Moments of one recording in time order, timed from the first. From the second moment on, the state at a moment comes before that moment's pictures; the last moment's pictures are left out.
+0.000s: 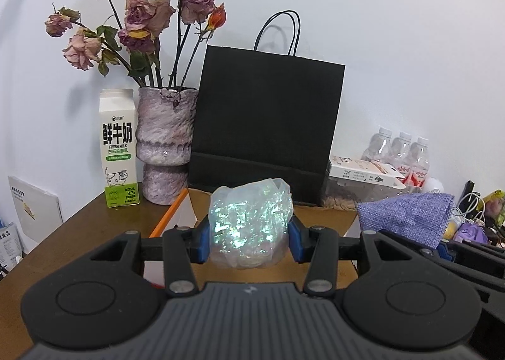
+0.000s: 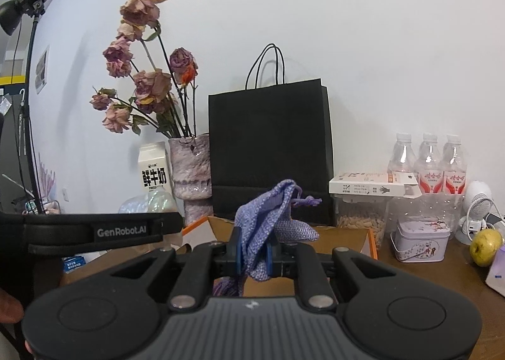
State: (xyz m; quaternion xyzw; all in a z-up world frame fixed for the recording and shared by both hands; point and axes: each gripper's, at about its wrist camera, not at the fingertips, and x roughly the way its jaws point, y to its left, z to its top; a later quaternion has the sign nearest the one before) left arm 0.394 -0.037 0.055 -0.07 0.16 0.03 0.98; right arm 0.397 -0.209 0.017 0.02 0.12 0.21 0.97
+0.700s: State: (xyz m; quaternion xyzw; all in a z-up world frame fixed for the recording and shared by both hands) left arm 0.460 -0.036 0.025 -0.05 0.21 0.06 0.97; right arm 0.475 -0.206 -0.018 0.03 0.20 0.20 0.96
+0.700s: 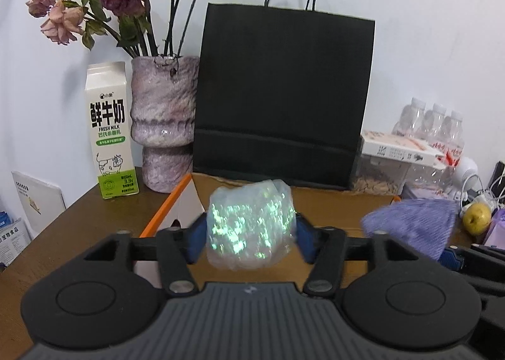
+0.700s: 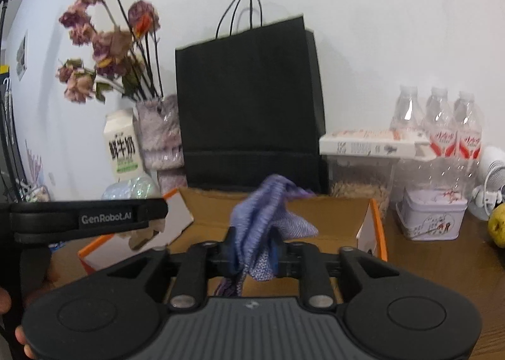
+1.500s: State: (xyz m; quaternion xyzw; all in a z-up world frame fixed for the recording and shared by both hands) left arm 0.428 -0.035 0.047 -0.07 0.19 0.06 0.98; right arm 0.456 -0.206 -0.005 -0.01 0.22 0.15 0.96
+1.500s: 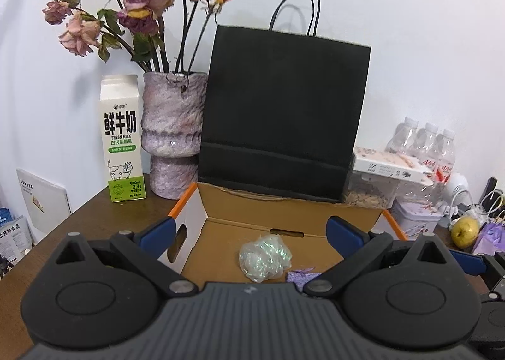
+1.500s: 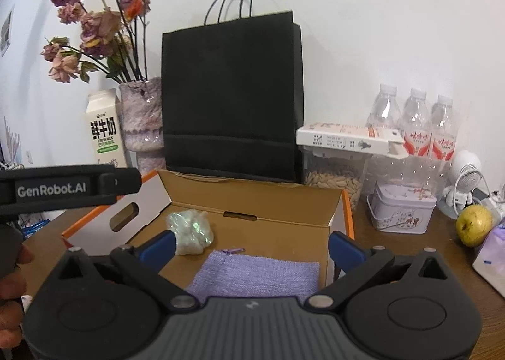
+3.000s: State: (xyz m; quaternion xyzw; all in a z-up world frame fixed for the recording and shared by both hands) left arm 0.250 -0.035 0.075 -0.04 0.16 0.00 0.99; right arm 0.275 -0.227 0.021 -0.04 0.18 0.16 0.97
